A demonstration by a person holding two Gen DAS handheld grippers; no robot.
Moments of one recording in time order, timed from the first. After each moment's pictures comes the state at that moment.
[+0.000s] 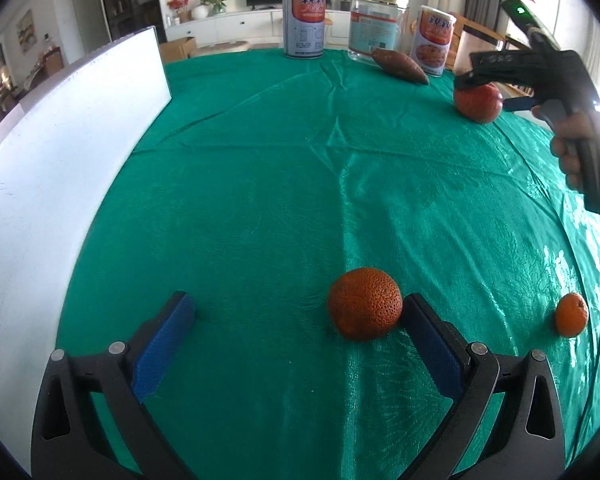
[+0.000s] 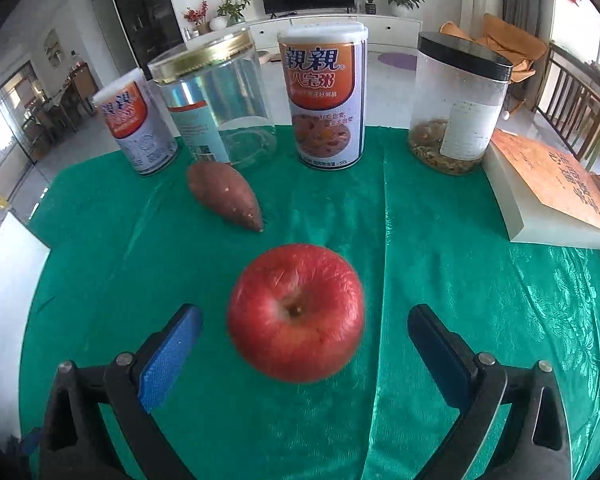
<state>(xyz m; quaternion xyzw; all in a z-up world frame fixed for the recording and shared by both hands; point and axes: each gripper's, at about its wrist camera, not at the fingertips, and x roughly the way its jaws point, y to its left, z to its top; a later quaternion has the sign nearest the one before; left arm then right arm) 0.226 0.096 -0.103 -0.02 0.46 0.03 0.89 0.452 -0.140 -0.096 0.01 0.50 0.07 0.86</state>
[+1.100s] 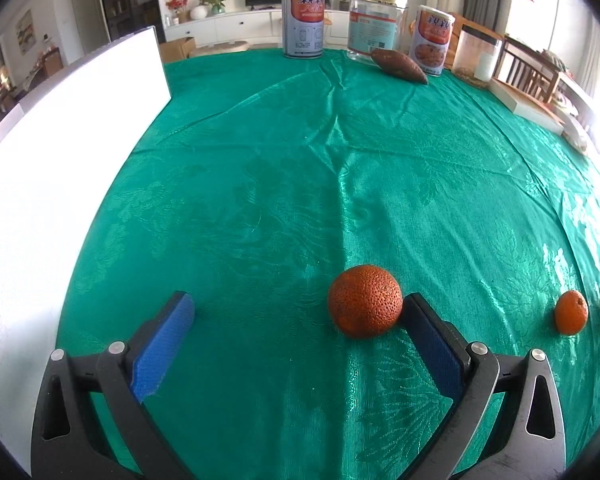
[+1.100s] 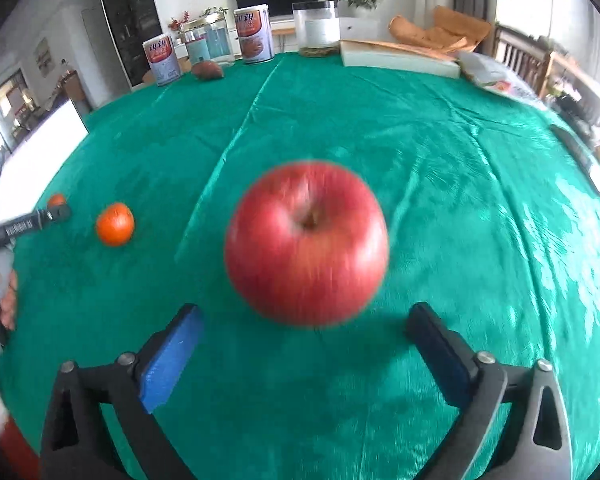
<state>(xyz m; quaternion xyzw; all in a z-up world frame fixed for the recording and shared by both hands) 0.226 0.097 -0.105 -0.02 0.46 0.03 0.89 0.112 -0.250 -0.111 0.00 0.47 0.02 0.88</state>
